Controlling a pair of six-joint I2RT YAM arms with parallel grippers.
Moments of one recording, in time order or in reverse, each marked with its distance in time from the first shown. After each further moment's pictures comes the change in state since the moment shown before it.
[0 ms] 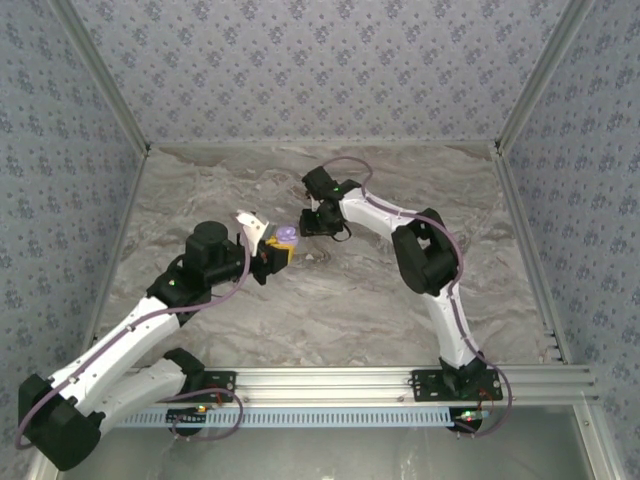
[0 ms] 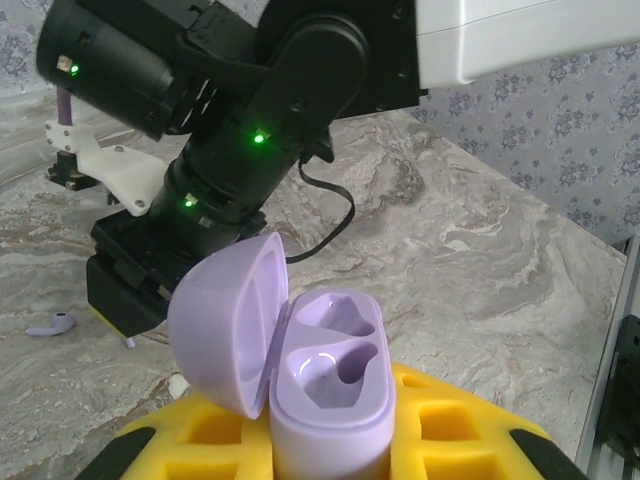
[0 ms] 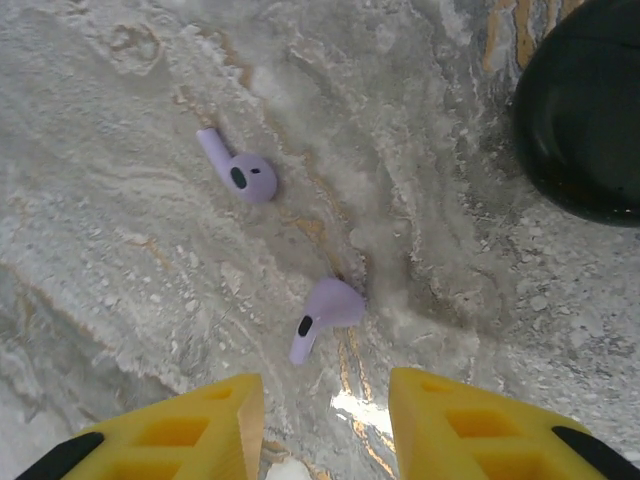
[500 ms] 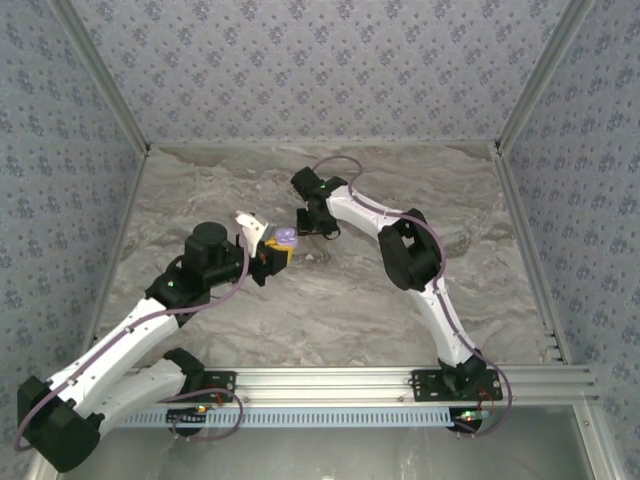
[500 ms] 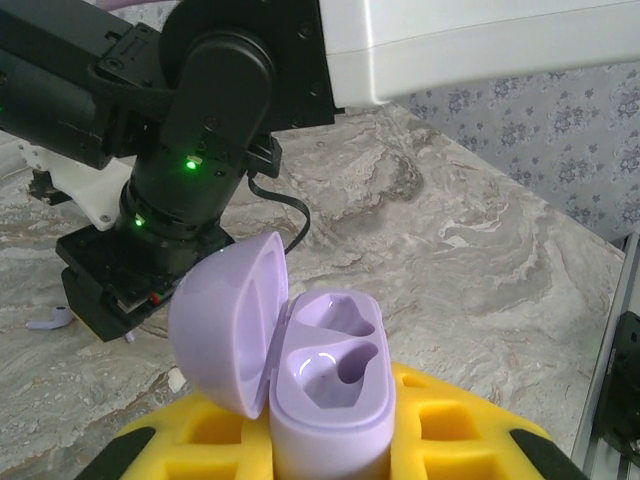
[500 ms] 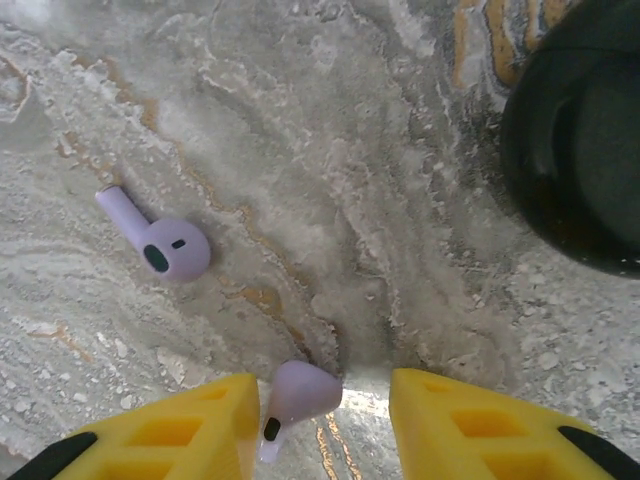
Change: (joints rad) left arm 0.000 -0.010 -0.001 -0.018 0.000 0.000; right arm 0.023 0.145 0.209 -0.142 0.097 0.068
